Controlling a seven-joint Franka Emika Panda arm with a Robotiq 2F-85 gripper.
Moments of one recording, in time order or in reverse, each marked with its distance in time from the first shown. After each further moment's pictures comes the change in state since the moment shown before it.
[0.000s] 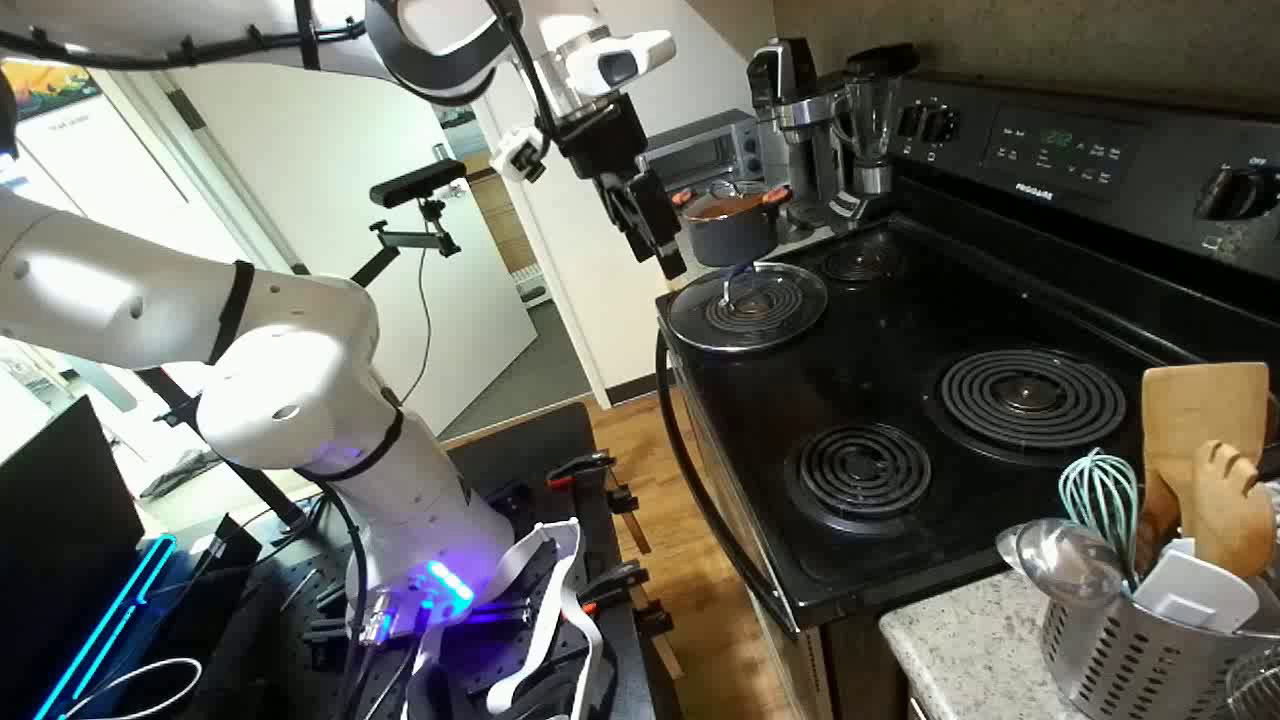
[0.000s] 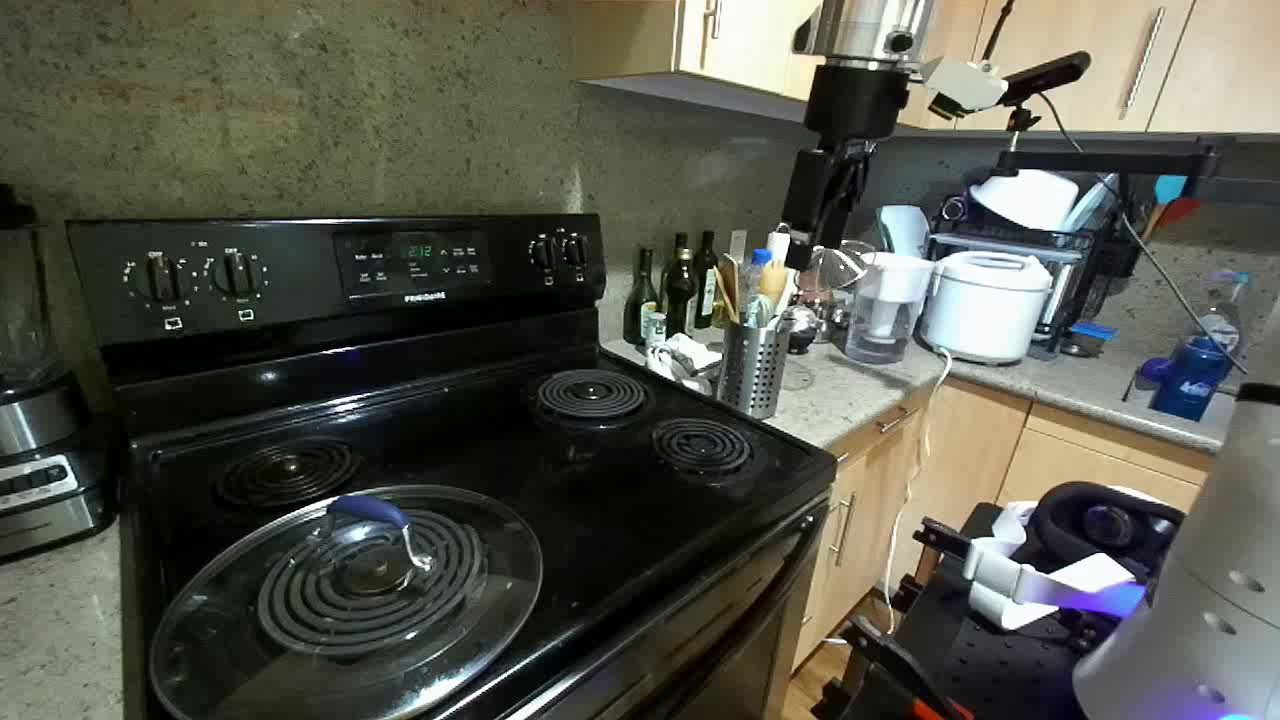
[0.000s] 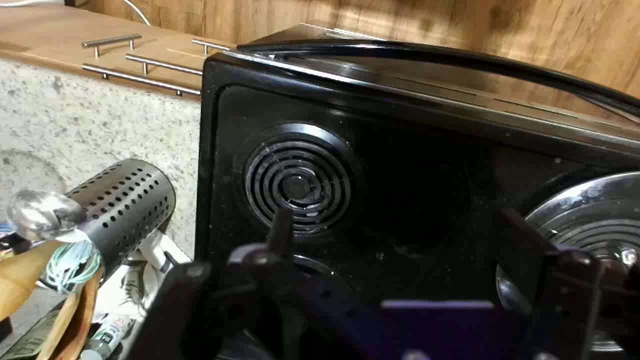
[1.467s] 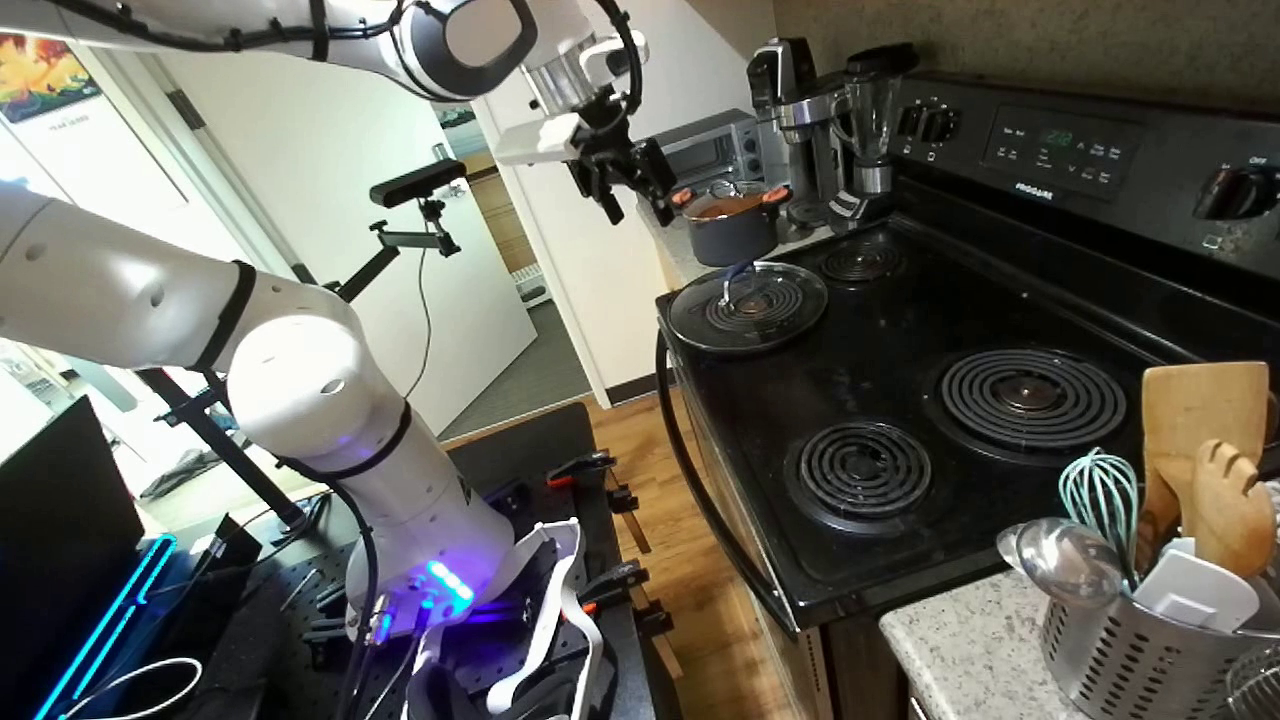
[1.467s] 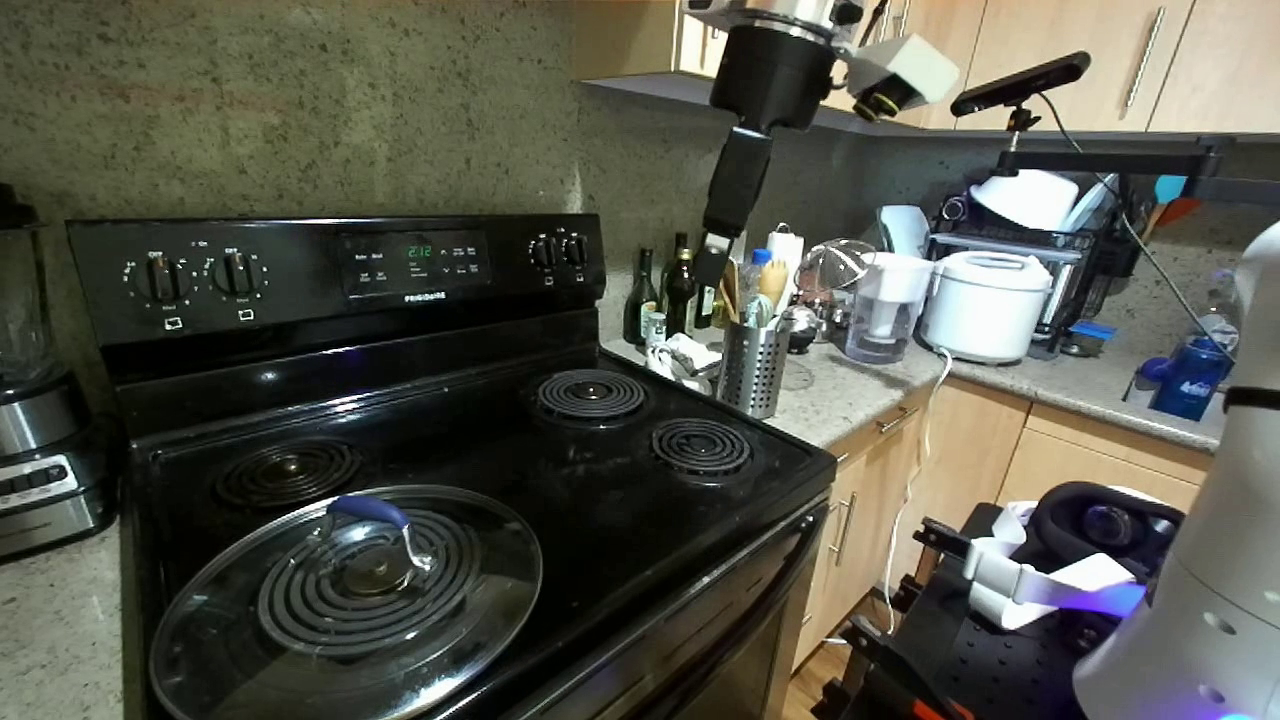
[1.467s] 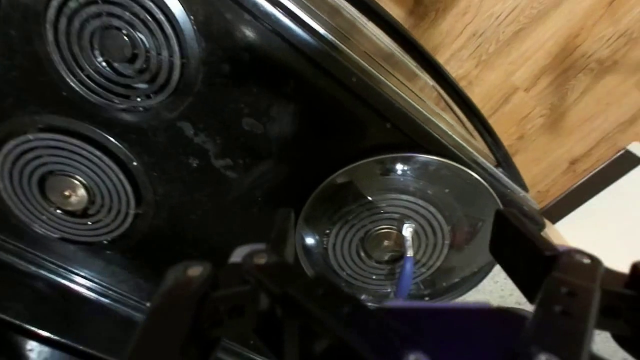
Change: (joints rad) arm 0.300 0.111 0.012 0.042 0.162 0.148 -0.221
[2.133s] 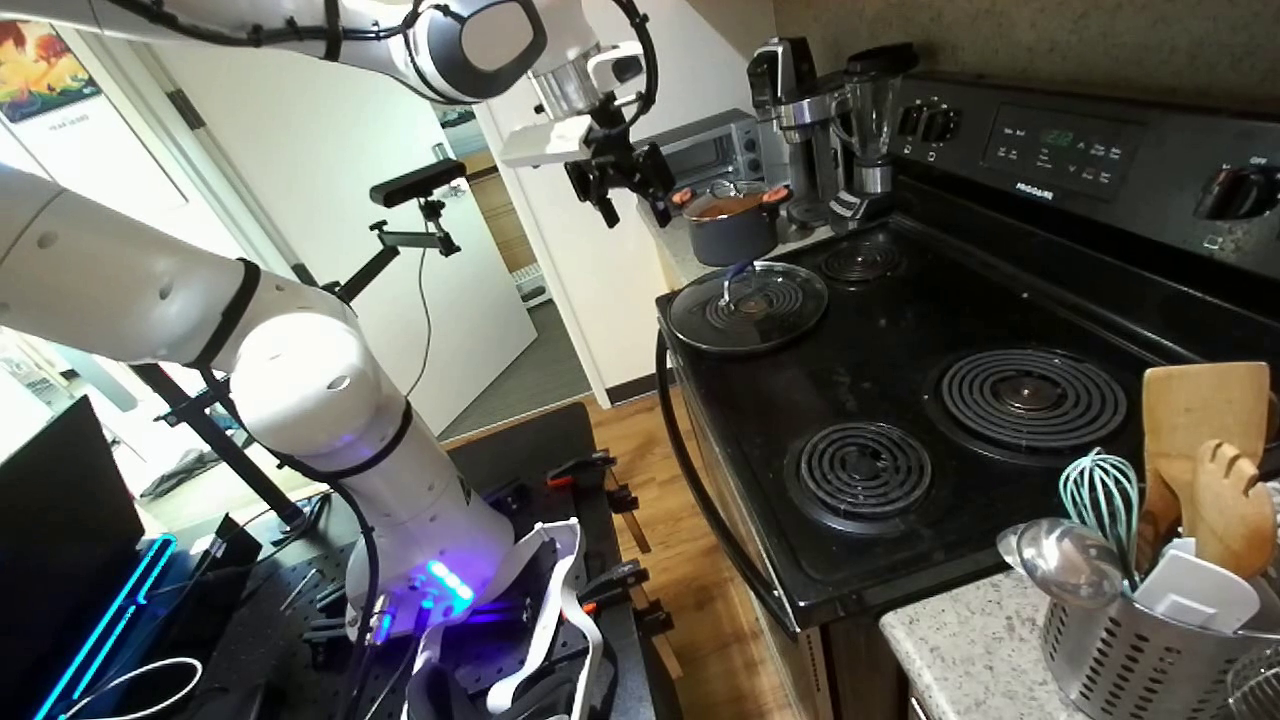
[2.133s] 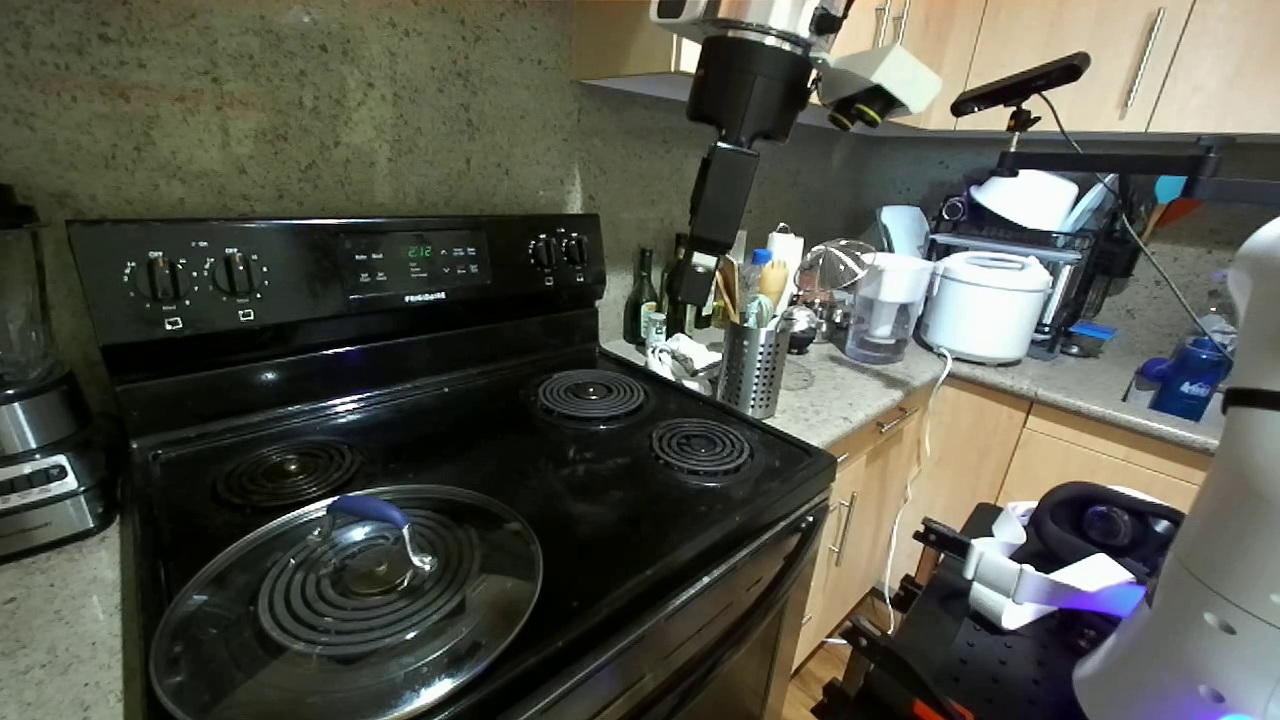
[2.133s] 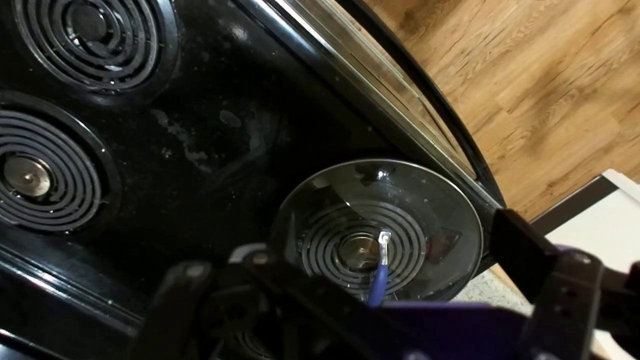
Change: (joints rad) arm 0.035 0.053 0.008 0.023 0.007 0.002 -0.039
